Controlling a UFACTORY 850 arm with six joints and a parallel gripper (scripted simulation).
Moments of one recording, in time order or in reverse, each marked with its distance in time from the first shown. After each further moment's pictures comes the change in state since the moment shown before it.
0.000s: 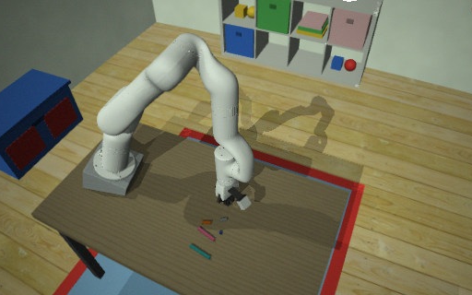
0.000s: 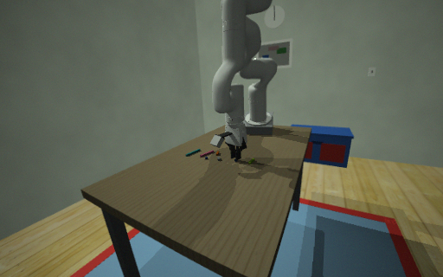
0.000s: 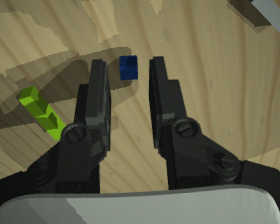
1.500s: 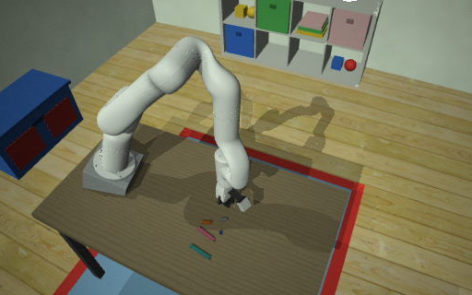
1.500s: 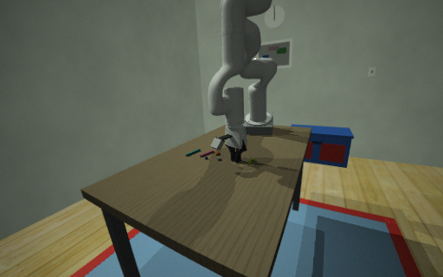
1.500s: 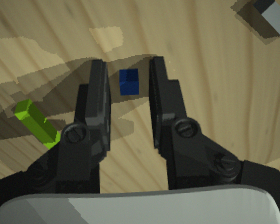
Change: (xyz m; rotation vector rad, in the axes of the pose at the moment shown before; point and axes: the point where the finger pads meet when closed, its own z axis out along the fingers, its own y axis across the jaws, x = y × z) arm 0.000 0.000 0.012 0.002 0.000 0.000
